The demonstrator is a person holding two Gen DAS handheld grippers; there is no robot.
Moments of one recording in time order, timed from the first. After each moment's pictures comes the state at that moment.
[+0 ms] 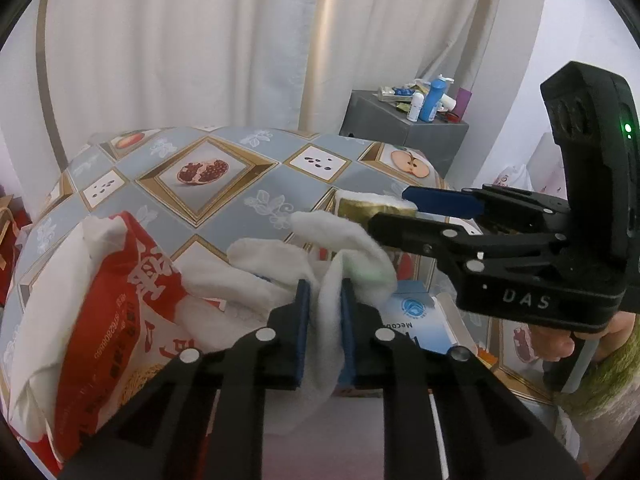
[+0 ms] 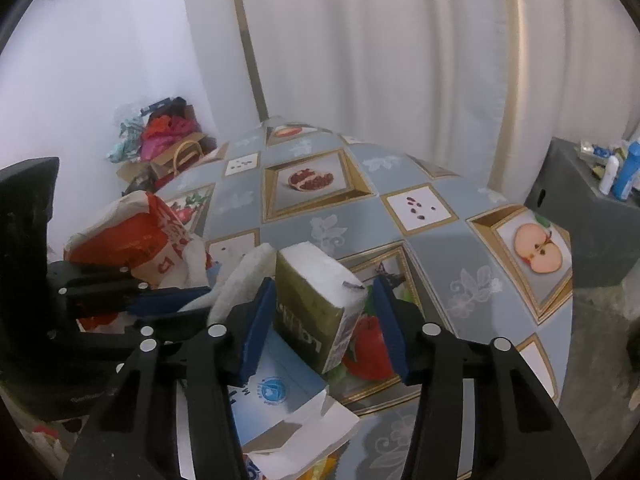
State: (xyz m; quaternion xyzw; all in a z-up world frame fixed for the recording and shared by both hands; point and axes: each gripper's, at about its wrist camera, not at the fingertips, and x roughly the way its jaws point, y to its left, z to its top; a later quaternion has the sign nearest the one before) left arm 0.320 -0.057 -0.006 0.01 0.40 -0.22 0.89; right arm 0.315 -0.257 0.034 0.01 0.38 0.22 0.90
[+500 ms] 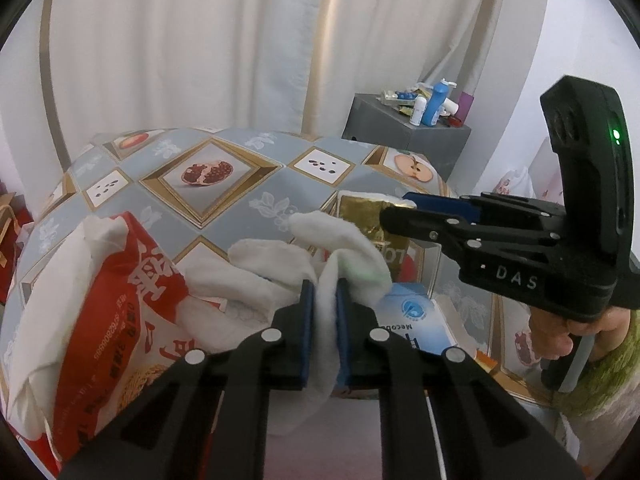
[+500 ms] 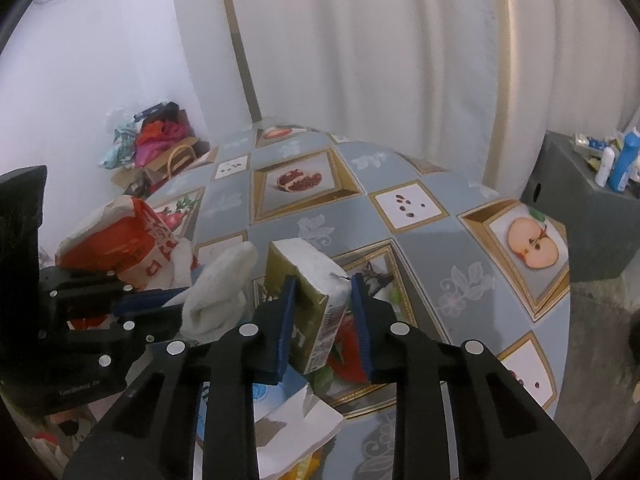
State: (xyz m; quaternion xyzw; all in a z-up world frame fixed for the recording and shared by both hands) left arm 0.323 -0.053 -0.003 0.01 0.39 -0.22 0.89; right arm 0.316 -0.263 0.032 0.02 0.37 0.22 0.90
